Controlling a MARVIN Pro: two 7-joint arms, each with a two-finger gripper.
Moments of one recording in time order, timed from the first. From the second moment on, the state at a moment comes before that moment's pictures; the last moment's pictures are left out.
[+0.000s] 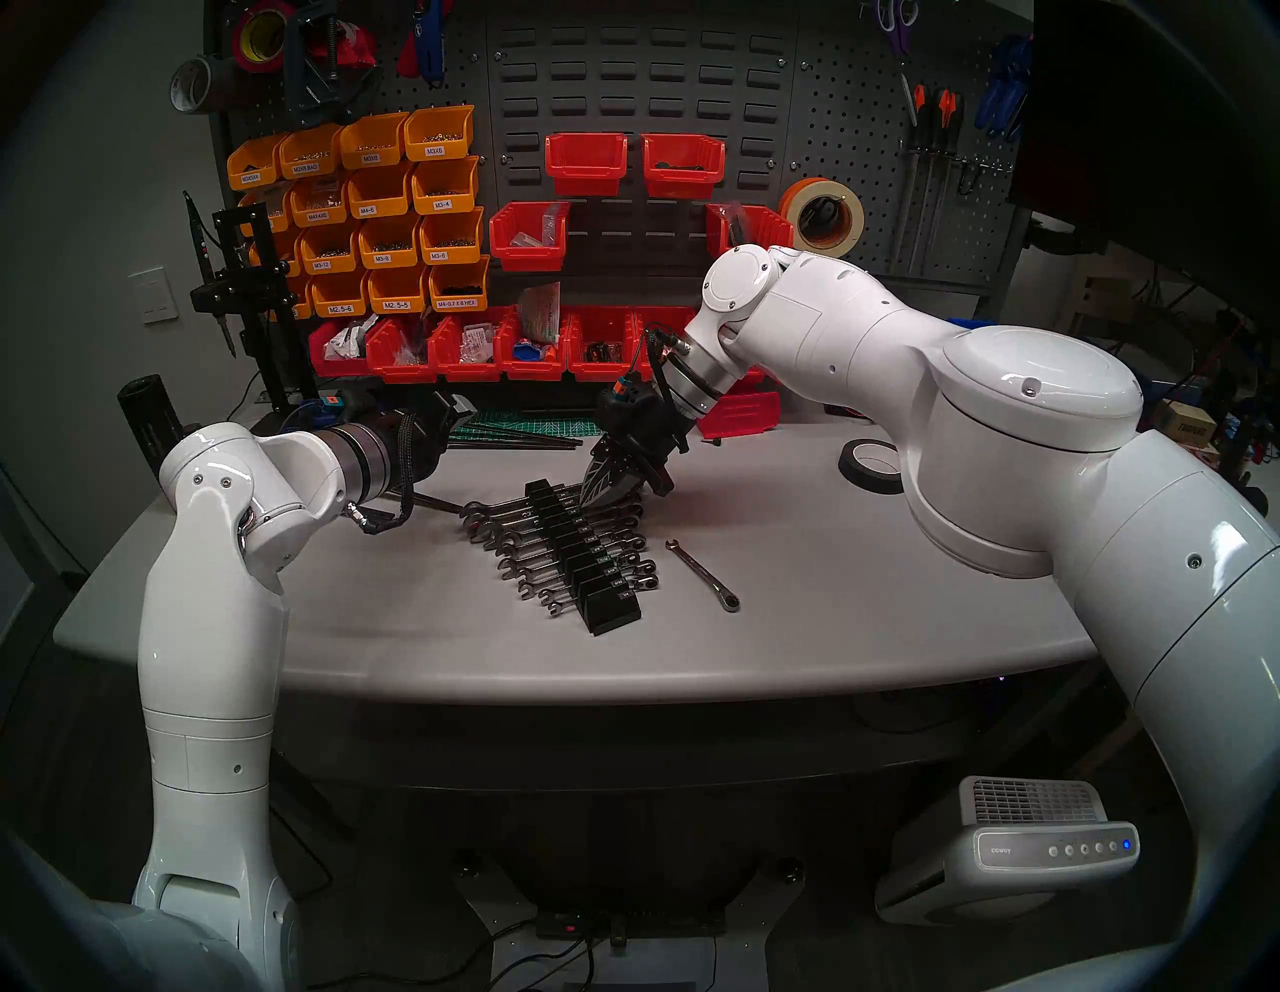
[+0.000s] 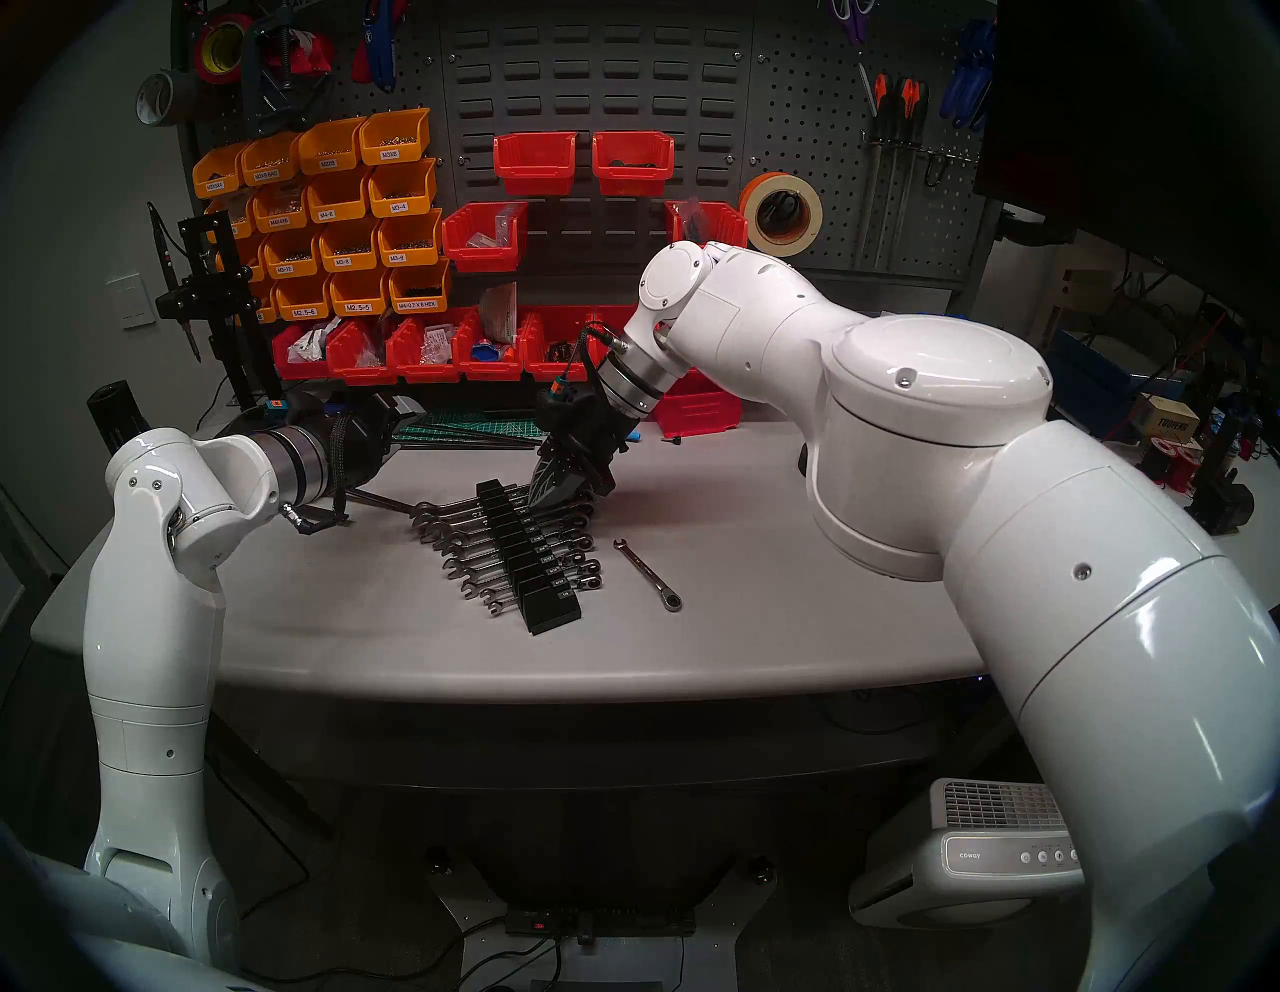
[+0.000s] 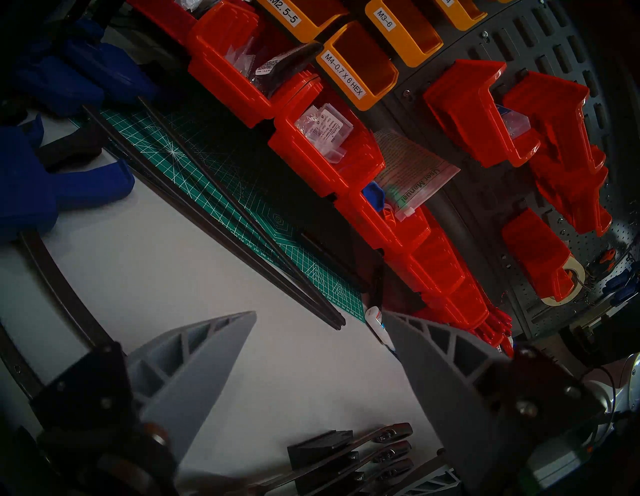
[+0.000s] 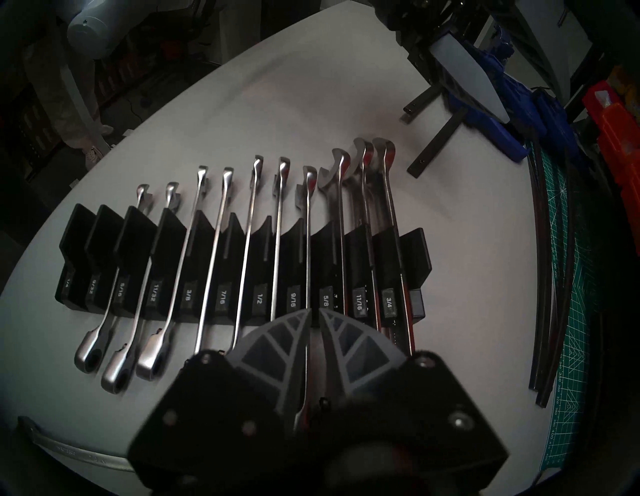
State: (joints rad) left arm 1.38 -1.25 -1.75 -1.96 -1.54 0.78 0.67; right arm -0.02 -1.57 -0.12 -0.31 0.77 -0.27 1.49
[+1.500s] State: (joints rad) left arm 1.41 -1.23 -1.73 -2.08 -1.47 0.77 0.67; right arm -0.08 -1.17 0.06 -0.82 1.03 -0.29 1.47
